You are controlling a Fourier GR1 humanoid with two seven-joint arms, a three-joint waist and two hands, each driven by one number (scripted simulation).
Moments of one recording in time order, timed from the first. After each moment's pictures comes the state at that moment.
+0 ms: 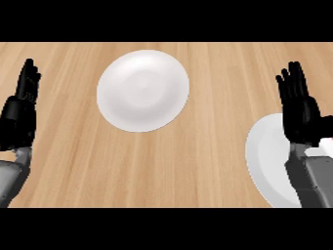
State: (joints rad) left arm -0.27 0.52 -0.19 -1.42 0.17 0.46 -0.11; right arm -0.29 -0.23 0.00 -1.37 -0.28 -0.23 -0.14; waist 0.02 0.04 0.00
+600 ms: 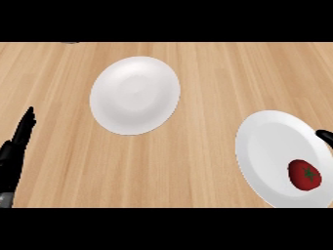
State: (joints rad) left arm 0.01 0.59 -0.22 -1.40 0.16 0.37 -0.15; right arm -0.05 -0.30 -0.27 -1.65 -0.48 -0.22 -0.13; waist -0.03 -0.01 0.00
